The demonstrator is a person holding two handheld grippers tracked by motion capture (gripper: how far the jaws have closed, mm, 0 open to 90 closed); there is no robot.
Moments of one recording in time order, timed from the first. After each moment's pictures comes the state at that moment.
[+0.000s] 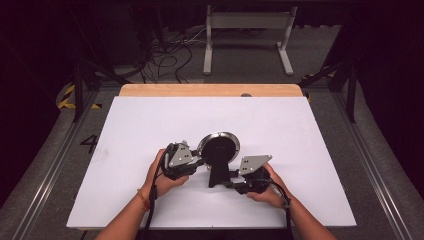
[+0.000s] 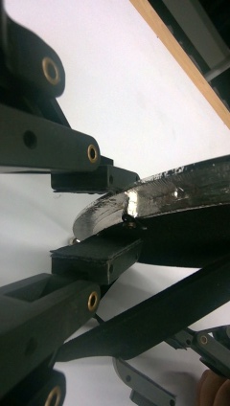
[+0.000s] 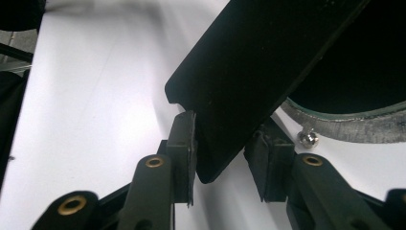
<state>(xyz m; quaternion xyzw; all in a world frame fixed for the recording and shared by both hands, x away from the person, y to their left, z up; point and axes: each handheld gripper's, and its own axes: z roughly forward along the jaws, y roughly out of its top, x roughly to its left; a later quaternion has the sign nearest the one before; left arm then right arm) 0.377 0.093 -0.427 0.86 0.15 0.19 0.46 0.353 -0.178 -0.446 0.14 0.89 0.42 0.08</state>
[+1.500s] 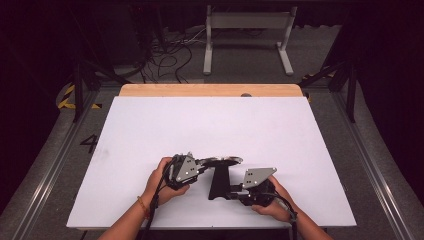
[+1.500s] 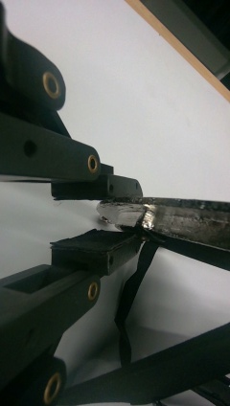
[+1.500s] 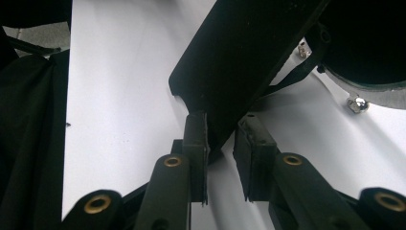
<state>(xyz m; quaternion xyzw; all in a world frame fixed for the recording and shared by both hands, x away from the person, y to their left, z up) 0.354 0.082 -0.437 0.88 0.12 0.23 0.40 0.321 -0.185 -0.451 0.15 0.90 0.41 0.07</state>
